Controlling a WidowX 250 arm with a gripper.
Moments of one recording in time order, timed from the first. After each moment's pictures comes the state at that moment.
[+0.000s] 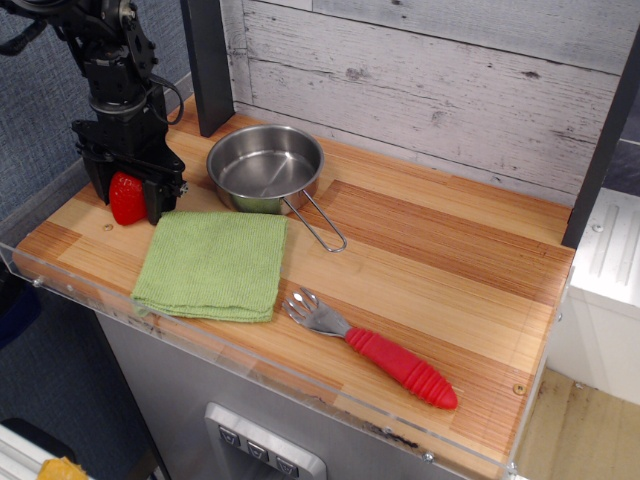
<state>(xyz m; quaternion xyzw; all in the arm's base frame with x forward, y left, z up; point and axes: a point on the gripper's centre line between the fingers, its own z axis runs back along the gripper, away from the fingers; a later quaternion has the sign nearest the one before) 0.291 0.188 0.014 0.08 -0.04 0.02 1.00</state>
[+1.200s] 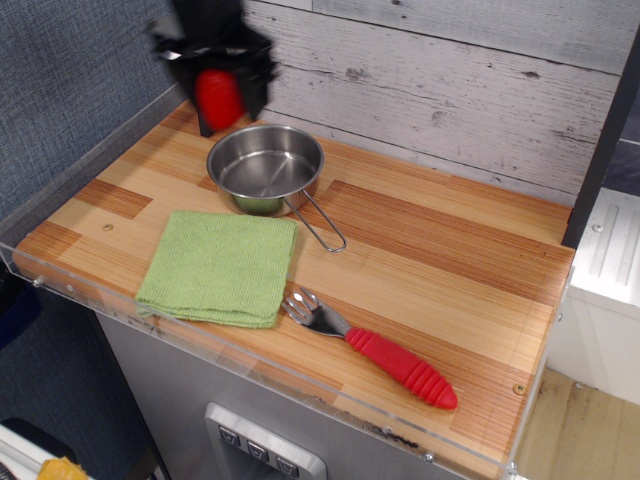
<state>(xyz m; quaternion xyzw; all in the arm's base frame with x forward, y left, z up) 0.351 0.106 0.104 0.00 -0.14 0.04 0.99</state>
